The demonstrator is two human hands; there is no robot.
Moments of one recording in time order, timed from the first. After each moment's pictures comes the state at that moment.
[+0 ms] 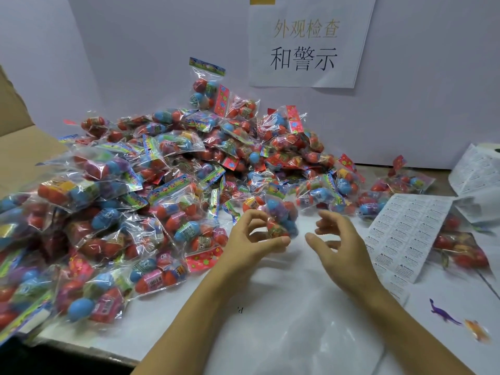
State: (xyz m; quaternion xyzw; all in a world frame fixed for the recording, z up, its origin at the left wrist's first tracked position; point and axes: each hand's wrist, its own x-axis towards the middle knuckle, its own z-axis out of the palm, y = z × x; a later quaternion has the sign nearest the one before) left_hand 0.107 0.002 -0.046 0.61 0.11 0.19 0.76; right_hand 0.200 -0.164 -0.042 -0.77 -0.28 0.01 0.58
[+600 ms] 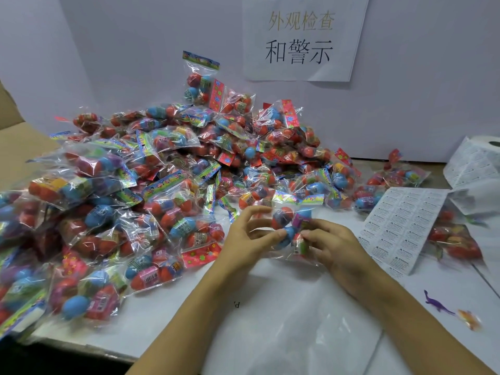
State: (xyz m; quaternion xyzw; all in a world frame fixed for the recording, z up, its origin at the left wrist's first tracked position) left_hand 0.108 -0.004 -0.047 0.64 0.16 0.19 0.73; right_hand 0.208 -0.163 -0.038 -0.60 -0.19 0.31 0.71
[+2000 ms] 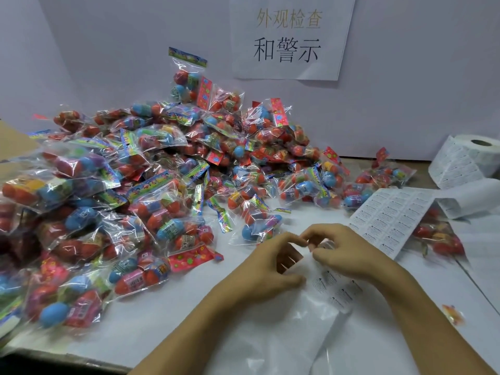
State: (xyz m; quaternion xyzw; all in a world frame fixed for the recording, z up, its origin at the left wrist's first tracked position) left_hand 0.108 -0.037 -0.052 0.82 0.00 0.03 0.57; right_hand 0.224 -0.195 -0.016 -0.84 -0.38 0.16 0.36
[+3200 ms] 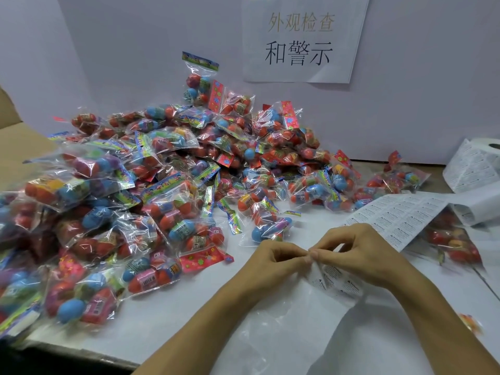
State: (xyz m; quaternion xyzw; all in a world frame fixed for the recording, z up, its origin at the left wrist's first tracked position) left_hand 0.107 -0.033 -0.055 0.73 0.05 0.06 0.68; right_hand 0.220 -0.202 -0.007 -0.79 -0.42 0.15 0.41
